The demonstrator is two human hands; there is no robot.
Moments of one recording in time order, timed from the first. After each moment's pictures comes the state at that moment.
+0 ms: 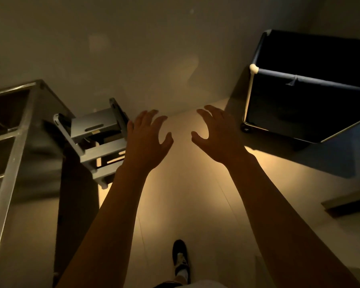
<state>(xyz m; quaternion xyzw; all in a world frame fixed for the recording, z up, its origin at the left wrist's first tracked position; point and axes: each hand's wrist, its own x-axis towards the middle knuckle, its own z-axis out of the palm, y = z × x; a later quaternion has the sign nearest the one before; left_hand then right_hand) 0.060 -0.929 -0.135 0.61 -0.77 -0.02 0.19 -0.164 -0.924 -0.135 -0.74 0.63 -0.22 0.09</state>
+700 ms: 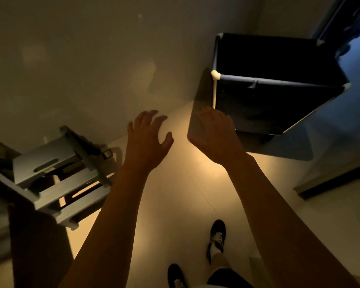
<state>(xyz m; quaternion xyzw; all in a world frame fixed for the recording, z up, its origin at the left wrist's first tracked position) -0.012 -1.089 -0.146 0.51 -0.83 -0.07 0.21 -0.221 -1.028 -0.129 -0.67 0.72 -0.16 0.07</state>
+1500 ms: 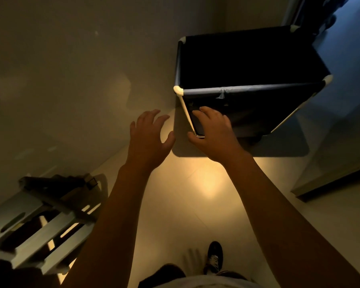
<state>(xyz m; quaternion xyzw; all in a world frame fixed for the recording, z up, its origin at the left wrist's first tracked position) -0.290 -1.219 -0.131 0.45 -0.87 -0.07 0.17 -0.482 -1.146 -0.158 -0.60 0.75 -0.27 0.09</state>
